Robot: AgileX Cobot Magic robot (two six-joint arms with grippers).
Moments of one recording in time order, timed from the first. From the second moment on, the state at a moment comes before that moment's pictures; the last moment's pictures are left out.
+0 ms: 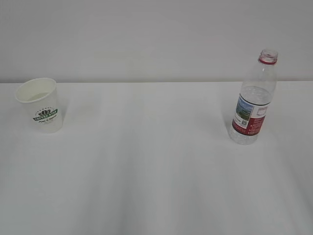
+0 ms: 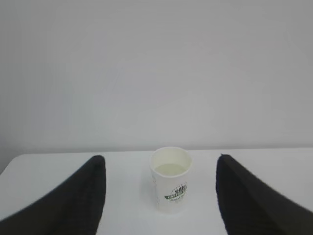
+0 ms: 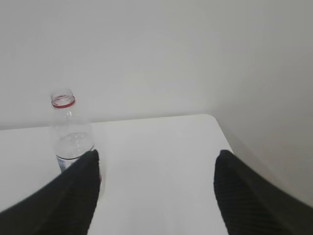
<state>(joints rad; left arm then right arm) -0.13 0.20 -0.46 0.13 0.39 -0.17 0.01 0.27 -0.47 -0.30 0.51 0.27</state>
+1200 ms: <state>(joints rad) -0.13 0.19 -0.75 0.05 1.27 -0.13 0.01 0.13 -0.77 -0.16 1.27 0.20</state>
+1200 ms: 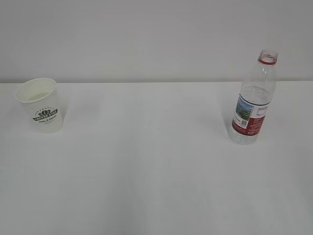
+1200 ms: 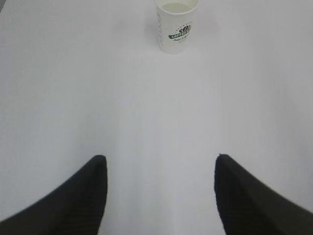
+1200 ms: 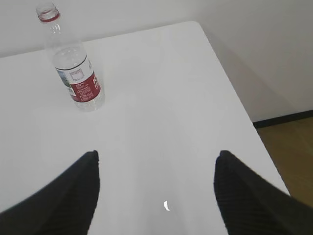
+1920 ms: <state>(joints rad) -0.13 0.18 -0.61 0.05 1.24 -0.13 0.01 0.03 -0.64 -0.16 1.28 0.17</state>
